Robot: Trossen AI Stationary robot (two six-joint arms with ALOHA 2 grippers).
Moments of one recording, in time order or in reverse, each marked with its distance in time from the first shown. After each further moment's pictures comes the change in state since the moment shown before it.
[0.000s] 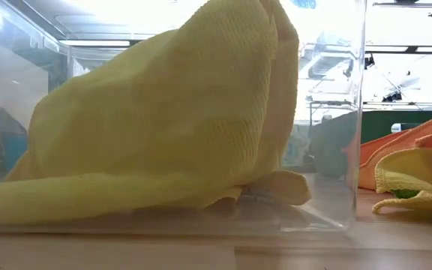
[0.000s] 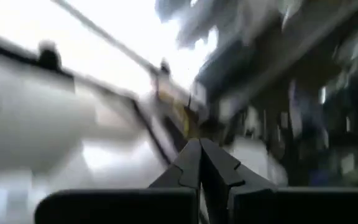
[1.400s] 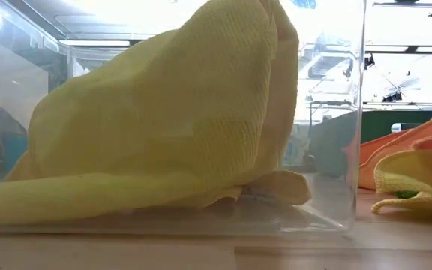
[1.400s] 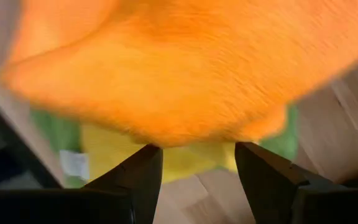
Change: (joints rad) left arm 0.004 -0.056 0.000 -0.358 -0.014 -0.148; right arm 0.738 0.925 0.511 -1.619 0.006 0.939
